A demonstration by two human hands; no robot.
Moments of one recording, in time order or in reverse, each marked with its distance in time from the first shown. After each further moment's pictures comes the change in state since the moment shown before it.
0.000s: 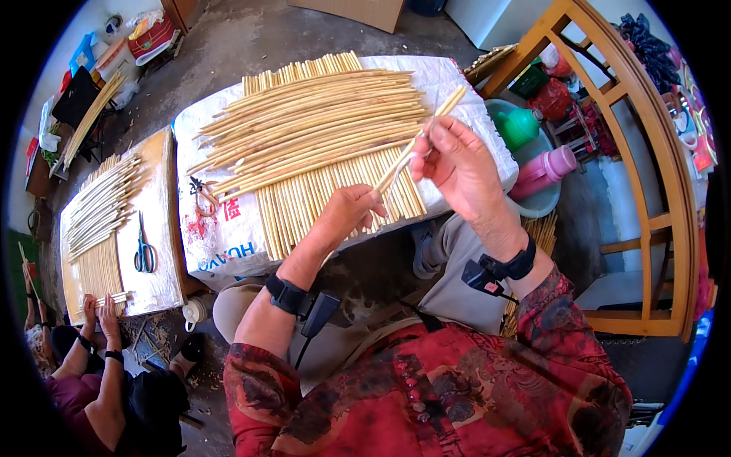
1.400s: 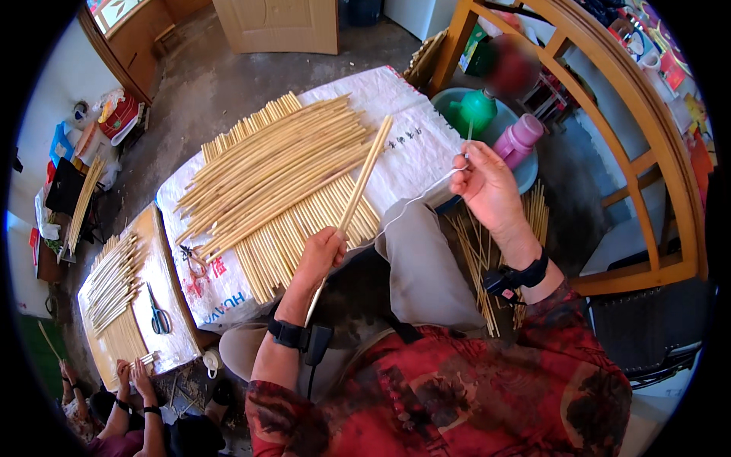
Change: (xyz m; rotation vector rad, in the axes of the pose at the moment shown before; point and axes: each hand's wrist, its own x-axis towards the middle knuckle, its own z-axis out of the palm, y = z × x) left_hand 0.009 -0.013 0.034 -0.028 0.106 -0.105; right_hand -0.081 -0.070 -0.095 0.092 0.327 -0.155
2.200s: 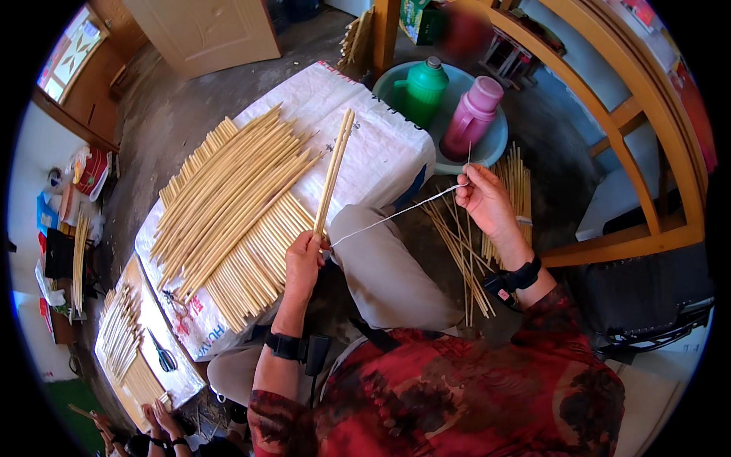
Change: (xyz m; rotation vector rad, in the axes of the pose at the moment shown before) left_hand 0.034 0.004 0.078 0.162 0.141 0.063; right_hand -0.051 -0.018 -0.150 0.037 0.300 -0.037
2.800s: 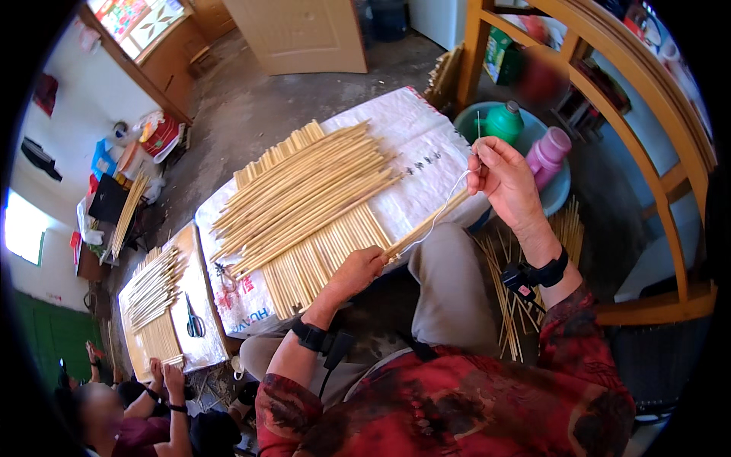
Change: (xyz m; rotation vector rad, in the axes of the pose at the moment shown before) left_hand -0.007 0.038 -0.037 0.422 -0.328 0.055; right_hand 0.050 -0.021 0.145 -0.178 -0.405 -0.044
